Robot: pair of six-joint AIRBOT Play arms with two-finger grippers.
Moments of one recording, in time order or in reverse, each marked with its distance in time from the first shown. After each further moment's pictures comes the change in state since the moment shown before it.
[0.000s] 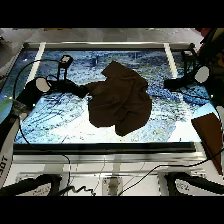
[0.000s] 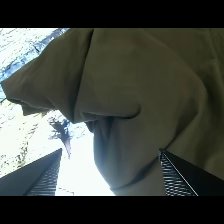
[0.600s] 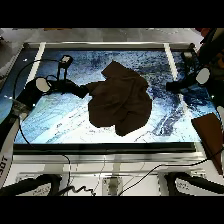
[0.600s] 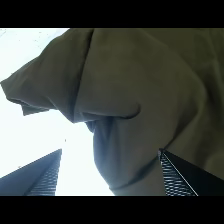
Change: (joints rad) left arm 0.000 0.000 0.000 0.000 -0.005 -0.008; right arm -0.063 0.000 -0.080 -0.018 0.046 -0.119
